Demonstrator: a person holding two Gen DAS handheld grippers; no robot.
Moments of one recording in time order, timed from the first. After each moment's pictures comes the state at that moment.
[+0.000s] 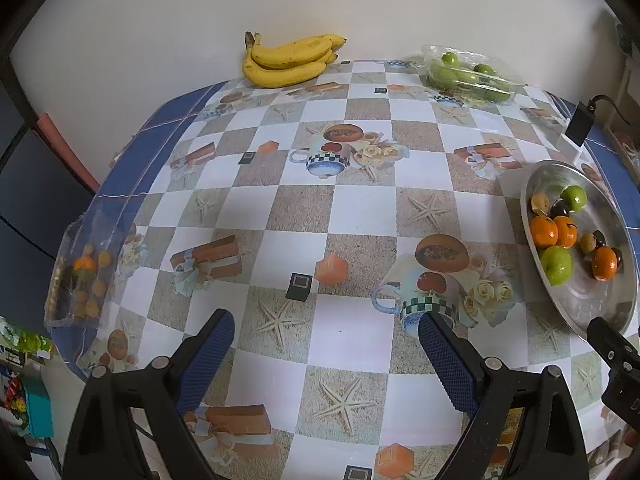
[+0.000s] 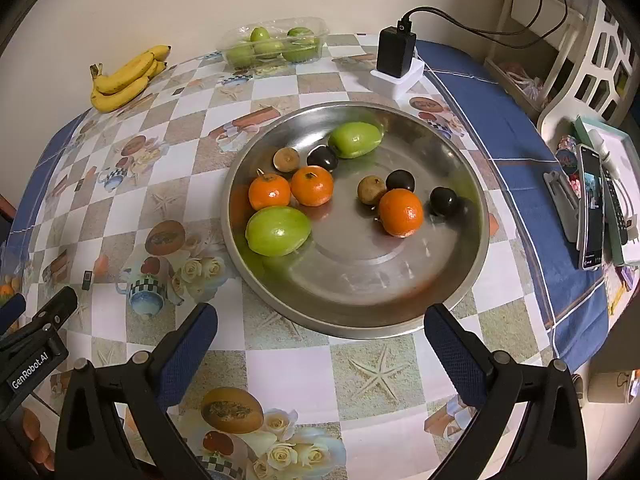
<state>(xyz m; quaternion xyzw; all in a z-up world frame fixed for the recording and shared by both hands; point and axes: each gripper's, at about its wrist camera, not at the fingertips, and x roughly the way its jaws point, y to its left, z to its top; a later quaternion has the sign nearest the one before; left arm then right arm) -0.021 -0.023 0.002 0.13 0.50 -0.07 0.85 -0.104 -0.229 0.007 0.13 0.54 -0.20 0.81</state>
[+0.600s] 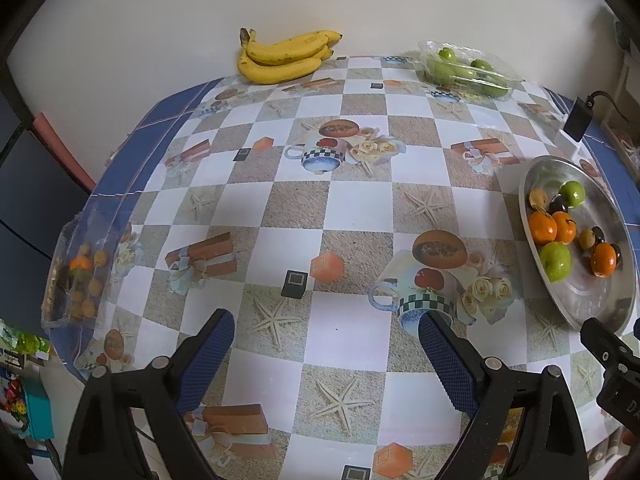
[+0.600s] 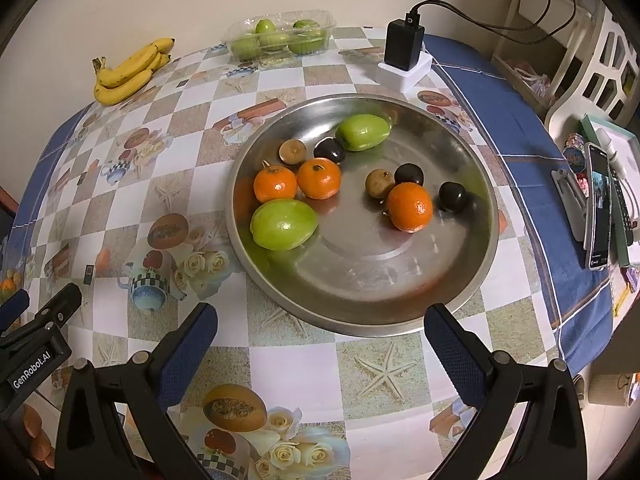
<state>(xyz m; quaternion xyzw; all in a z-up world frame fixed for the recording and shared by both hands) -0.021 -0.025 -0.001 0.13 0.51 -0.08 0.85 -0.101 -0.229 0.002 0.13 0.55 -0.19 0.80</state>
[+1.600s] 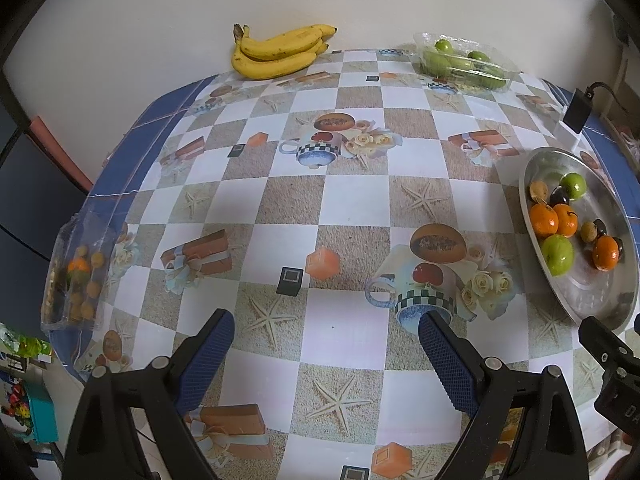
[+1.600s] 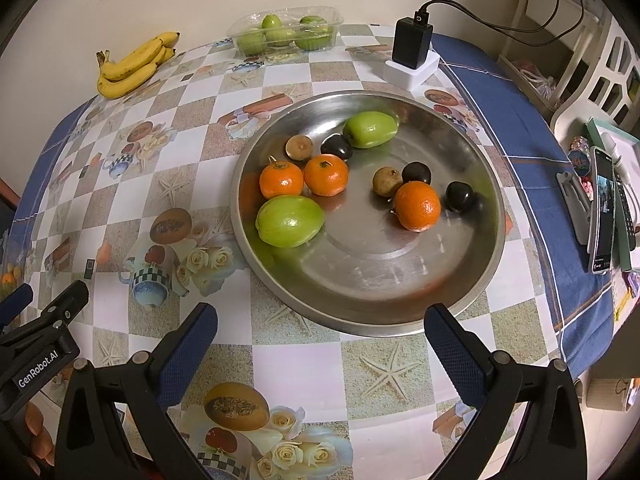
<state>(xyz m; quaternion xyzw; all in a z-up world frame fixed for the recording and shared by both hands) -0.019 -0.027 -0.007 0.13 0.52 -0.08 0.84 -0.098 -0.226 -0.001 0.13 0.56 -0.18 0.80</state>
